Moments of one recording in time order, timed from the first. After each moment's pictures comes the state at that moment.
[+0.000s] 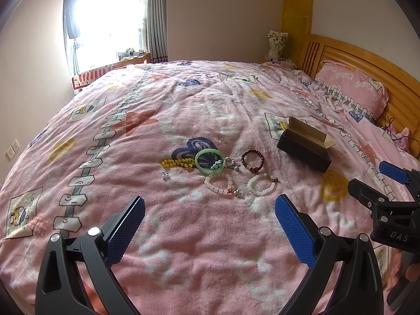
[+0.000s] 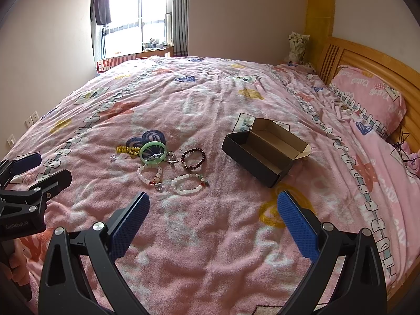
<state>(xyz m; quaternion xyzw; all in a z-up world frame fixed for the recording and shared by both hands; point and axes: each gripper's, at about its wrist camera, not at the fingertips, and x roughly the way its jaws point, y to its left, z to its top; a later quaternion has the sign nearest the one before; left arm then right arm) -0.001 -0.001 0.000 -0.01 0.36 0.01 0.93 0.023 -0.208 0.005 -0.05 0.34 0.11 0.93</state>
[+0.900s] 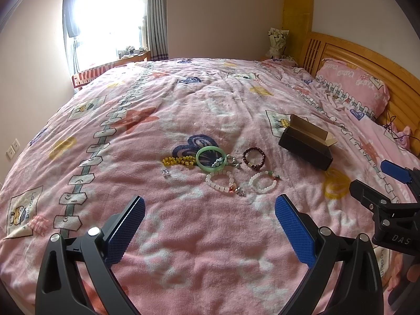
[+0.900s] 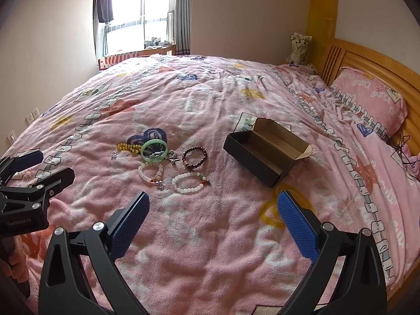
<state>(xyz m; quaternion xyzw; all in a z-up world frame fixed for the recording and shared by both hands) -0.005 -0.002 0.002 -0.01 0.36 0.01 0.93 0.022 -0.208 0.004 -0.06 0.35 0.11 0.93</state>
